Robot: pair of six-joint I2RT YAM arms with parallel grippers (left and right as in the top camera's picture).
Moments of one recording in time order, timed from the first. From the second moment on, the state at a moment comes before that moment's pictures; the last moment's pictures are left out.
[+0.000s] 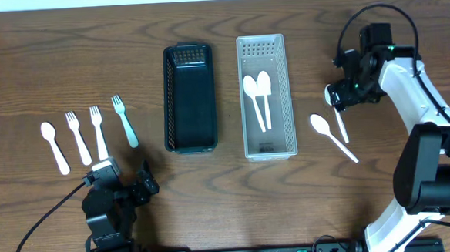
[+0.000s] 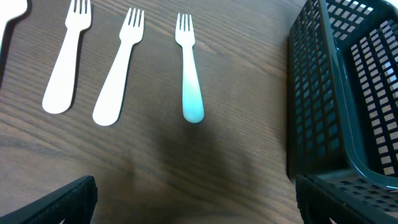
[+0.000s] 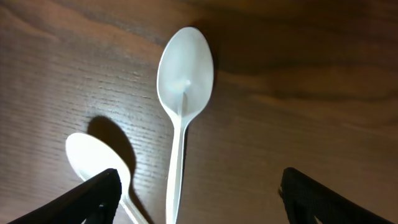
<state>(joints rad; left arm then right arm) 0.18 0.26 0.13 -0.42 0.10 -0.25 -0.05 1.88 1.38 -0.89 -0.03 -0.34</state>
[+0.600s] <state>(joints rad) 0.18 0.26 0.13 -0.42 0.10 -0.25 -0.05 2.00 1.34 -0.85 -0.03 -0.36</state>
